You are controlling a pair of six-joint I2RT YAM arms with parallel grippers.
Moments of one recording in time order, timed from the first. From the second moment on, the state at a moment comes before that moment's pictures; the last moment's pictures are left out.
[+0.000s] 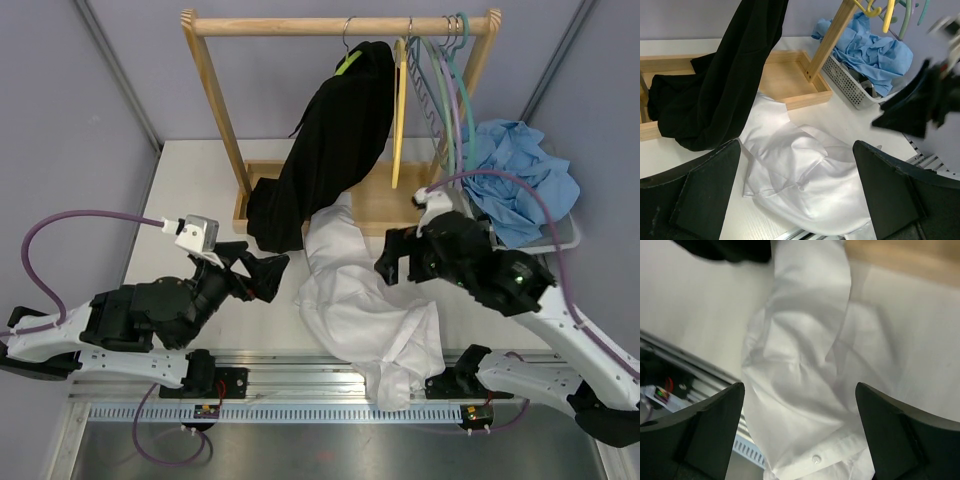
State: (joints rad) left arm -1.58 0.71 1.16 -0.61 -1.03 -0.48; right arm 0.80 0.93 1.28 -0.93 0.17 0.46
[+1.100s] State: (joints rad) left arm -1.58 0.66 1.12 -0.68 -1.03 -0.58; right arm 1.05 1.56 0.80 -0.37 0.44 0.91
